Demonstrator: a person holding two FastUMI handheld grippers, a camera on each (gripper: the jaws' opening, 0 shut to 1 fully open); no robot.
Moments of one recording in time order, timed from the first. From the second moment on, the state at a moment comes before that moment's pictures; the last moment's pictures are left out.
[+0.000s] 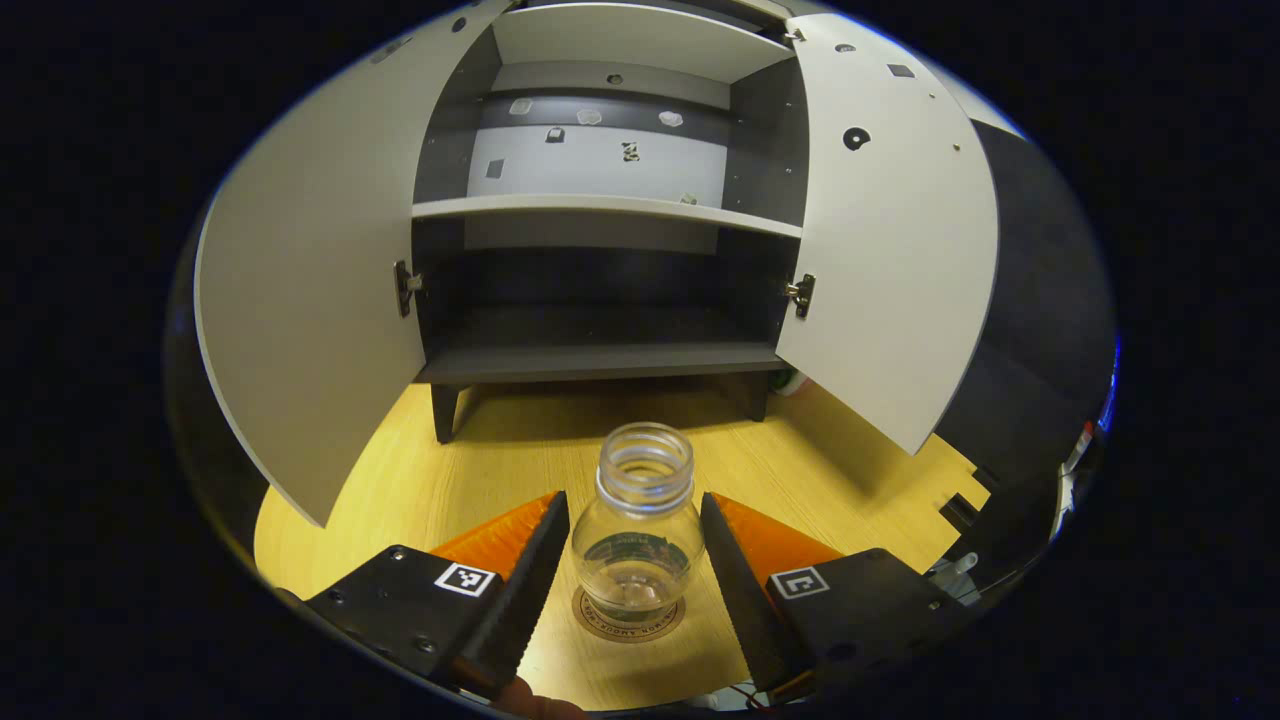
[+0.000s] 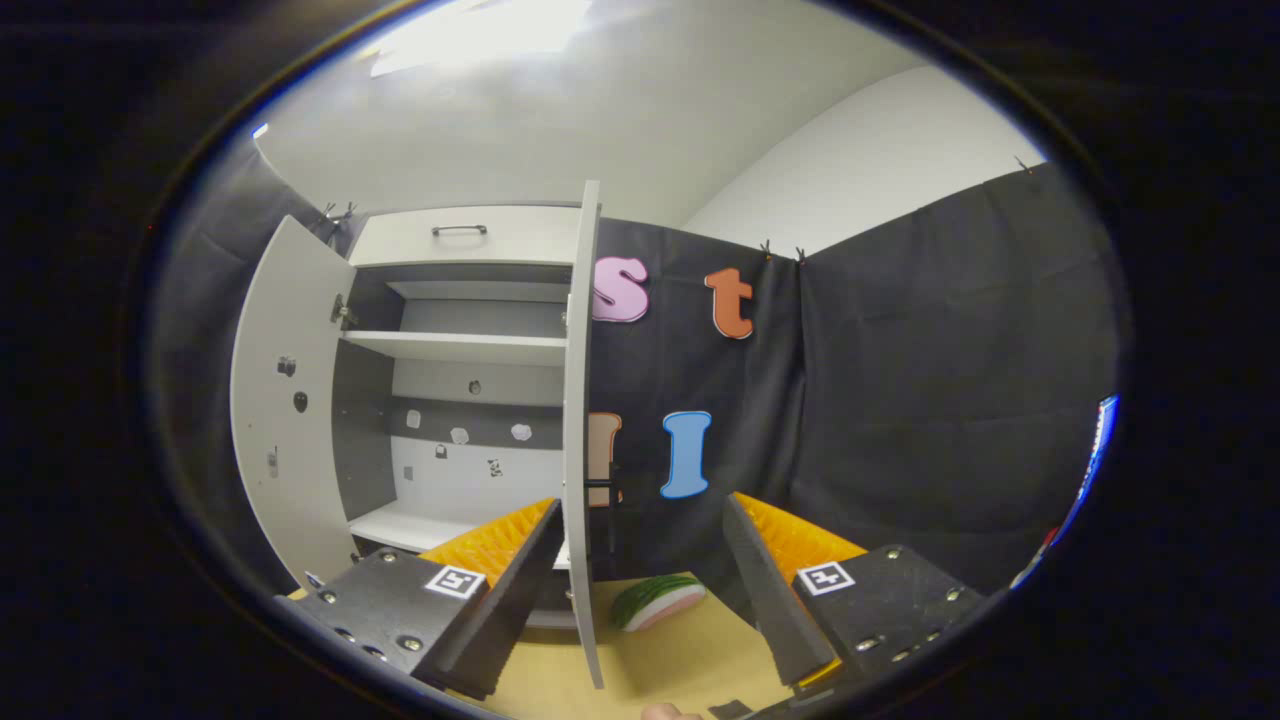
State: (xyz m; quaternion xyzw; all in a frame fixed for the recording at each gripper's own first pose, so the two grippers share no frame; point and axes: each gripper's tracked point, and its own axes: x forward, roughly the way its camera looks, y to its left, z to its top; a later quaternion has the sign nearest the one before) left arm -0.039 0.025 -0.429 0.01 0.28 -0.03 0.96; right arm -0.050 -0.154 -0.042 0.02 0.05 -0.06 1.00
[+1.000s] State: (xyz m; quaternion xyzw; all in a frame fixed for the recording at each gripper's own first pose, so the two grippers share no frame) left arm -0.066 0.074 -0.113 -0.01 0.11 0.11 0.99; right arm 0.040 -0.176 -0.068 0.04 0.06 -0.05 1.00
